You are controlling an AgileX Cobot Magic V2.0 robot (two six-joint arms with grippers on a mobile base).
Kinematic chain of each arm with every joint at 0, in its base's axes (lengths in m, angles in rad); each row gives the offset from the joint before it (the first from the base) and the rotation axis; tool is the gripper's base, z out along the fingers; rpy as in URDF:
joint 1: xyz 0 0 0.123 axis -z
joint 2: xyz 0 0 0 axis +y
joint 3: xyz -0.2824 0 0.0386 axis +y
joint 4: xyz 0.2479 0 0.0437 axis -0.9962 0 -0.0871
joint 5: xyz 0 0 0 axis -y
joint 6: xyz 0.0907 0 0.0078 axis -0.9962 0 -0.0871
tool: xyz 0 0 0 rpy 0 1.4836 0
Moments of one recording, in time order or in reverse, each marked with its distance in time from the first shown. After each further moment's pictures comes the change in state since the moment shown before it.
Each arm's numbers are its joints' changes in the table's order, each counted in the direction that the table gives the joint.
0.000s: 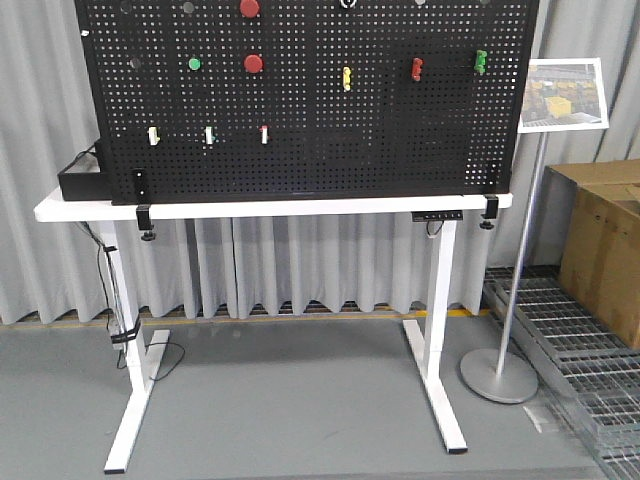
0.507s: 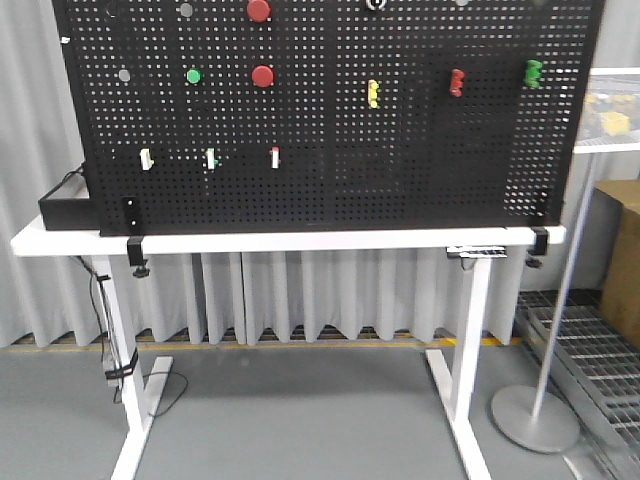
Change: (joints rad) left arm 0.000 0.000 0.000 0.000 0.000 0.000; right arm 0.000 0.000 0.000 0.000 0.000 0.000
